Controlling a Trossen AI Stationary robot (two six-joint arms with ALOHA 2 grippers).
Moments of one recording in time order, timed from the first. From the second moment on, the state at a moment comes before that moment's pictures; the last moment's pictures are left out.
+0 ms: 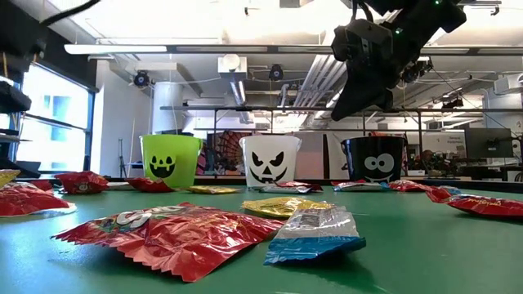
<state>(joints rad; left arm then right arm) -0.70 1.21 0.65 -0.67 0.14 -0.71 0.05 1.34 0.81 -0.29 0.15 0.50</state>
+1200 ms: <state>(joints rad) -0.74 1.38 0.62 -0.53 0.24 -0.52 0.05 1.34 0.81 -0.29 0.19 0.49</state>
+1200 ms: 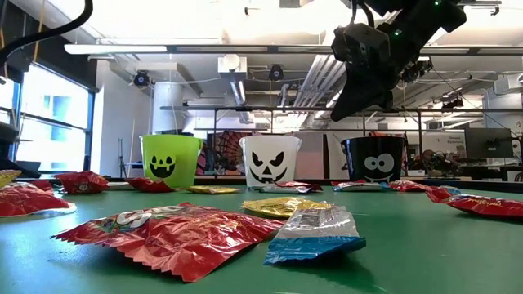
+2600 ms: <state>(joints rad) -0.14 0.82 0.62 -0.43 0.17 -0.94 0.05 1.34 0.81 -0.27 0.24 0.50</state>
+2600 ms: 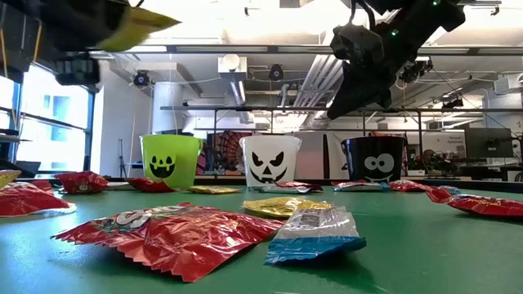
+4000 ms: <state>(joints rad) 0.58 1.16 1.01 -0.61 0.10 -0.41 0.05 1.34 0.81 -0.27 0.26 0.59</state>
